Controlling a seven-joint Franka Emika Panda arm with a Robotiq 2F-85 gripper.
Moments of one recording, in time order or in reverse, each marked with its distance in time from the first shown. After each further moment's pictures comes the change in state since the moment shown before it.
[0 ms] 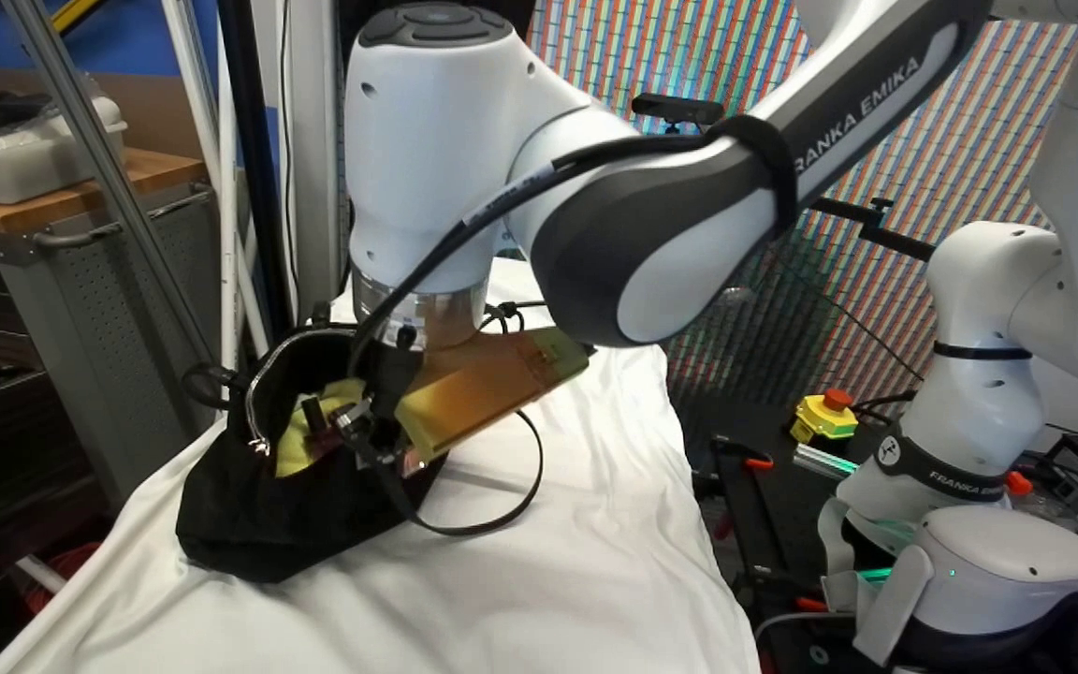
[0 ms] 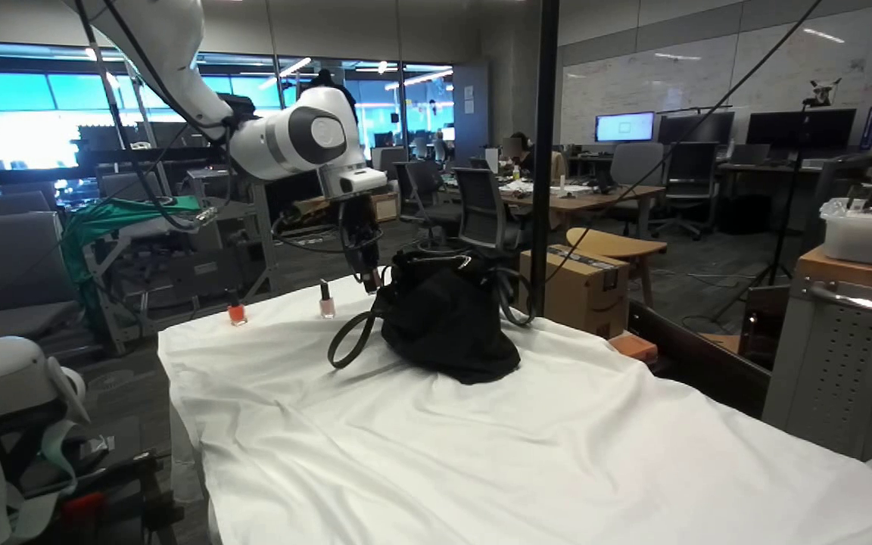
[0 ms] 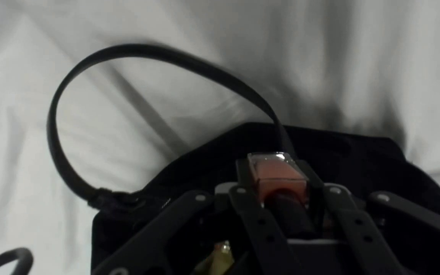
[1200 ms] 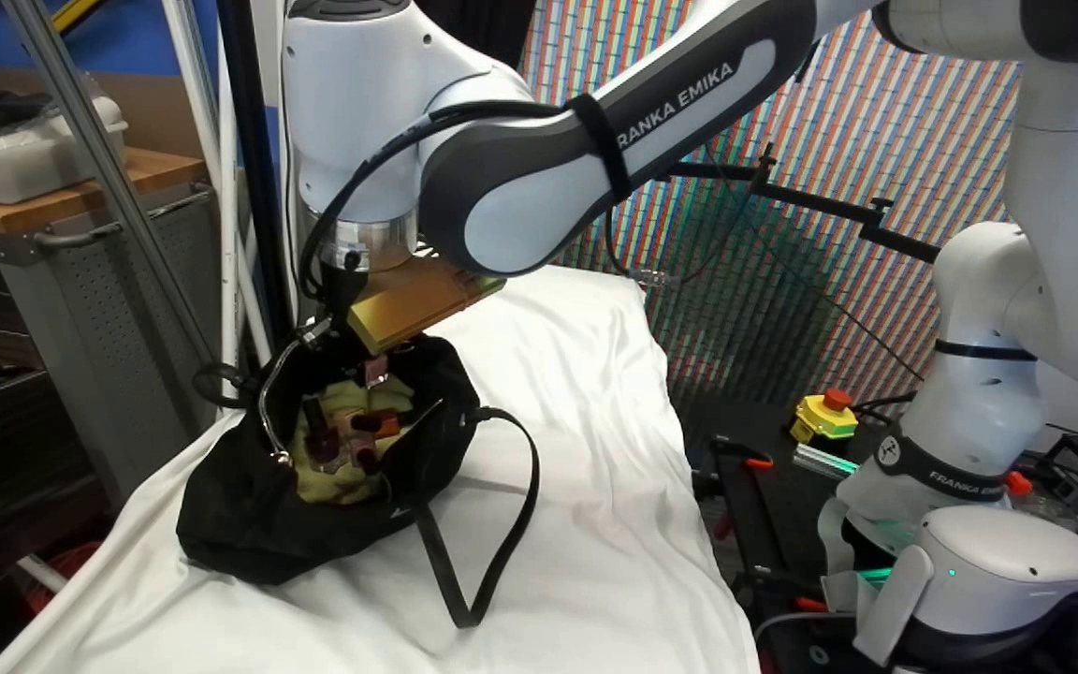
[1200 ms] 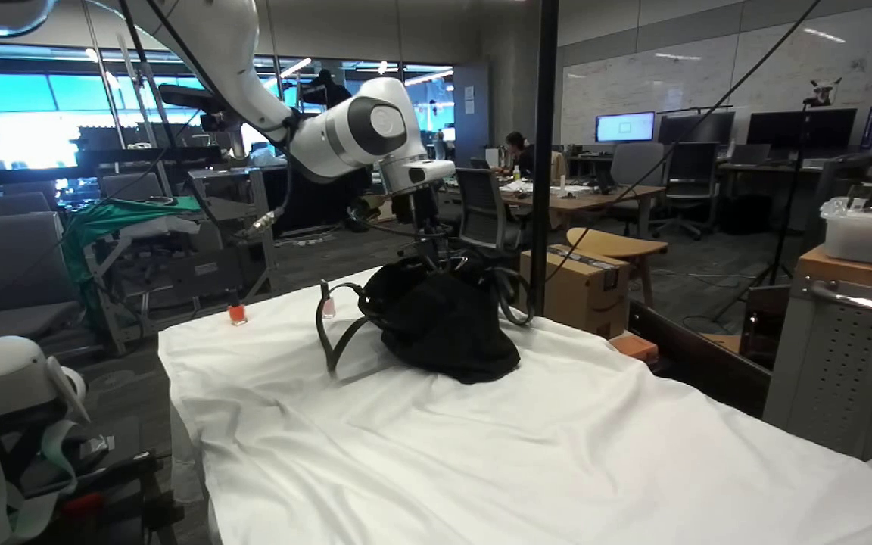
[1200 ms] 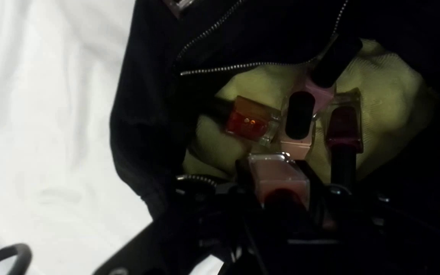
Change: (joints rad) arm -0.117 0.141 -0.037 0.233 -0.064 -0.077 -0.219
